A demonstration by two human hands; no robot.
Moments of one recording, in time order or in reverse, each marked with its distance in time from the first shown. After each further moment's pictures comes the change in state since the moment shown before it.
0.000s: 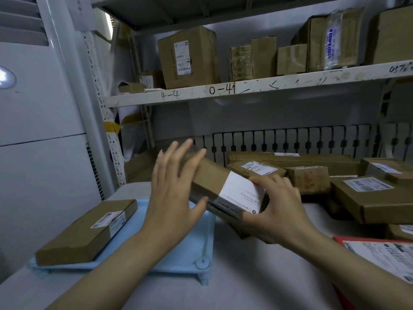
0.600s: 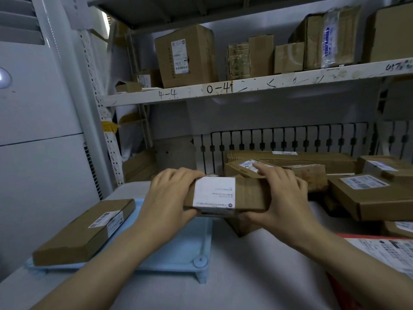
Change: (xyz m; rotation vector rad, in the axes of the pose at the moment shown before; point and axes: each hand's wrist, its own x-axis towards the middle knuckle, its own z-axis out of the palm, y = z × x) left_hand -0.002 -0.015 0.001 -0.003 -0.258 0.004; right_hand -0.001 0.010 -0.006 -0.091 0.097 -0.153
